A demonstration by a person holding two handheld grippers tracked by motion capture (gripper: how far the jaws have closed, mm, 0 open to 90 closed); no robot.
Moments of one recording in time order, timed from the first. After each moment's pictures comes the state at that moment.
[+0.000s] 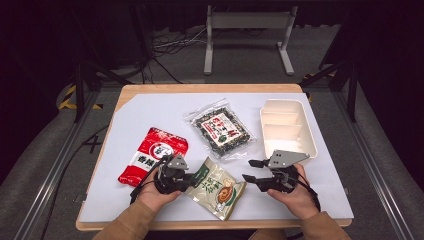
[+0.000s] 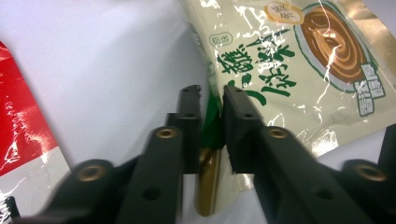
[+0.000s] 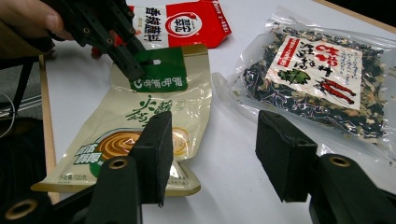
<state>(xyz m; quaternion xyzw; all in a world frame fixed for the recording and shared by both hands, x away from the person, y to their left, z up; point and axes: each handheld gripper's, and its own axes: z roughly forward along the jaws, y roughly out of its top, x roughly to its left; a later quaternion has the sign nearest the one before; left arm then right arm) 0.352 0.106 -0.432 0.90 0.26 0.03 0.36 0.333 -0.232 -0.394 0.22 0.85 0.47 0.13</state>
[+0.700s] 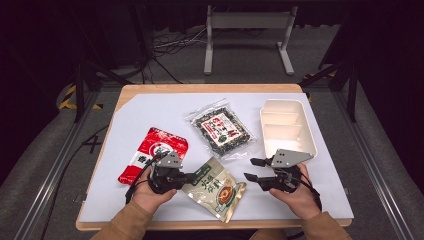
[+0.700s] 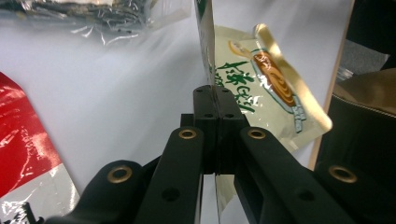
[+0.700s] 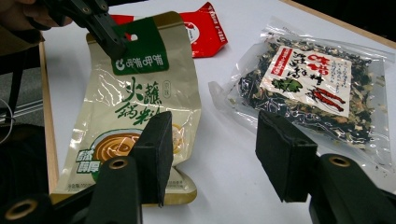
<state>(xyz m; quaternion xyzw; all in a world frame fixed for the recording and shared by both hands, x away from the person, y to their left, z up) 0.338 0.119 -0.394 0.88 0.24 0.02 0.41 0.330 -0.236 -0.386 0.22 0.84 0.48 0.14</state>
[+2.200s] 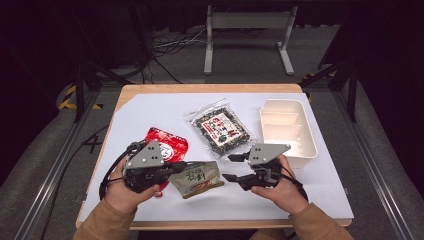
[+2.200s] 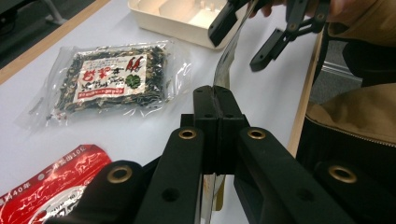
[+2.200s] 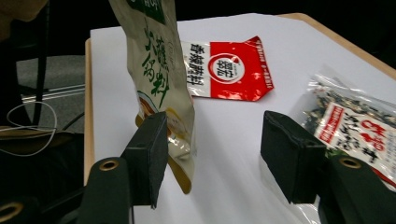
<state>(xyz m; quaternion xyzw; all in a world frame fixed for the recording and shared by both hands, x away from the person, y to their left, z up) 0.302 0.140 -0.296 0.87 0.17 0.12 0.44 0.333 -0.173 -0.350 0.13 0.86 0.48 0.12</state>
